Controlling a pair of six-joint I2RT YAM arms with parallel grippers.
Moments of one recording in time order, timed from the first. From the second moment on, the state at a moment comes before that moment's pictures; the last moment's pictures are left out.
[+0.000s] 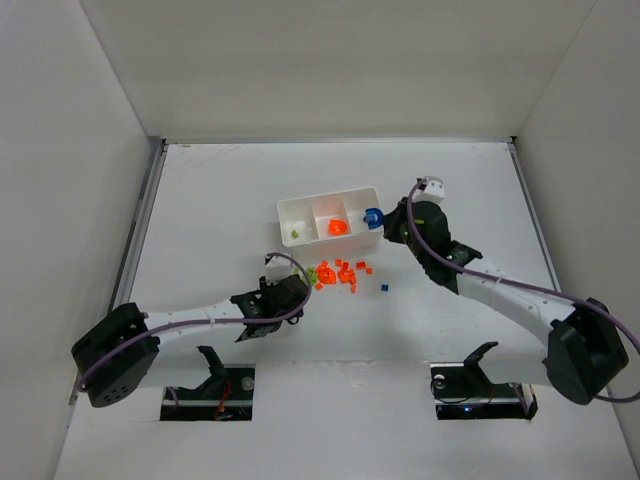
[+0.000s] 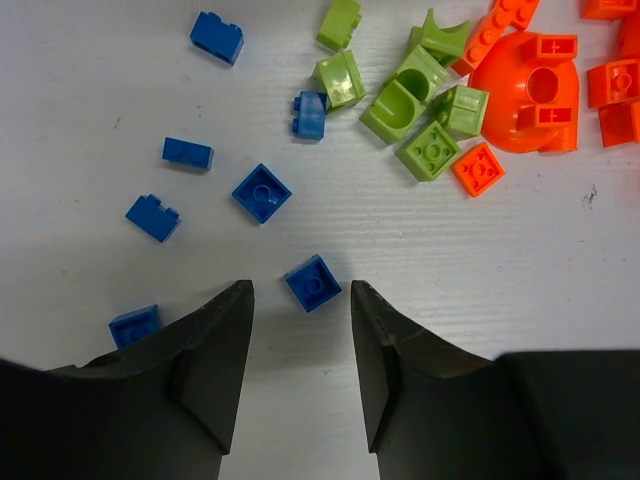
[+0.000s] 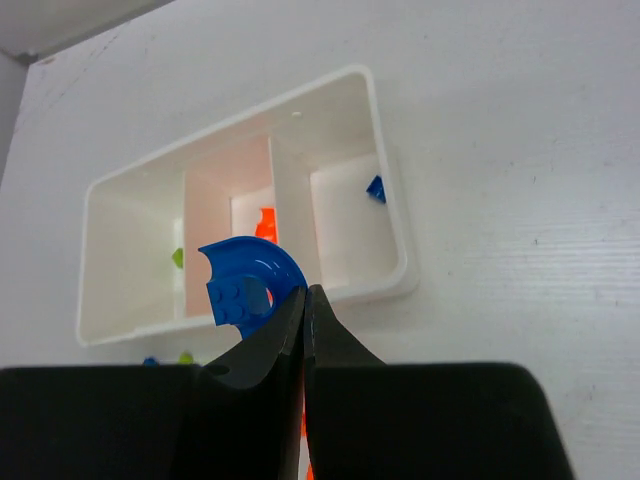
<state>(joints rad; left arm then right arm) -0.97 1.18 0.42 -0.20 -0.52 -0.83 0.62 1.21 0.75 0.09 0.34 0.63</state>
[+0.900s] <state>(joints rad) -1.02 1.27 0.45 -0.17 -0.60 -0.81 0.58 1.24 0.75 0.15 0.32 0.57</state>
